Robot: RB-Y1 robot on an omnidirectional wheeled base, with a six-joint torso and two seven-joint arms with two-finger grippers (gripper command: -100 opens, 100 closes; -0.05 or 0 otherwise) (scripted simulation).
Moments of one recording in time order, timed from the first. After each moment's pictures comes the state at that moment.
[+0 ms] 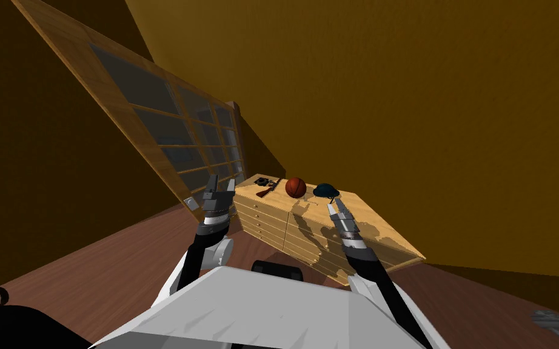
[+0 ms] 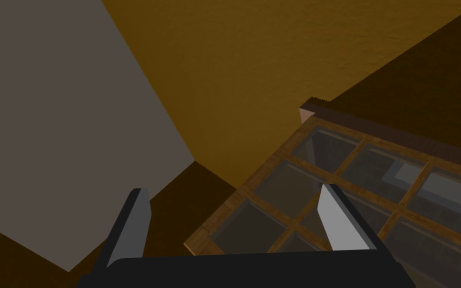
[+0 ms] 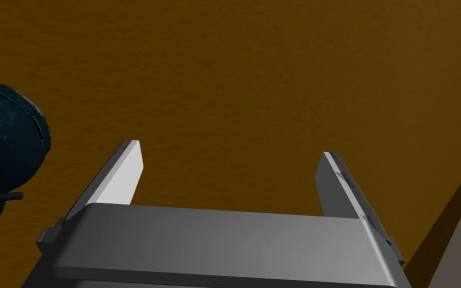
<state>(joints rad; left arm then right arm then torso) 0.50 -0.03 0.00 -2.33 -0.04 -0.62 0.03 0.55 -0.31 0.02 -2.20 -0.04 -0.40 -0.02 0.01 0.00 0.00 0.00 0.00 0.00</state>
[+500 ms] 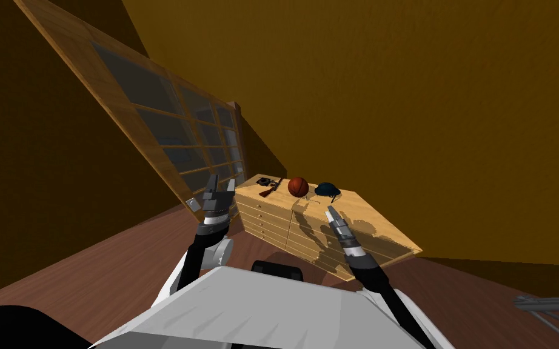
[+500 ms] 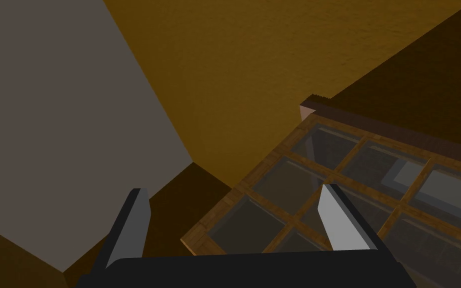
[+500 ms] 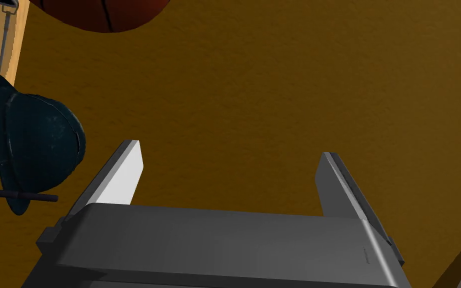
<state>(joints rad) 0.50 -0.03 0.00 -2.33 -0.04 -0.62 0.03 0.60 -0.45 0.05 -2.13 -0.01 -0.41 0.03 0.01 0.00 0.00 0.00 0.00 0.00</state>
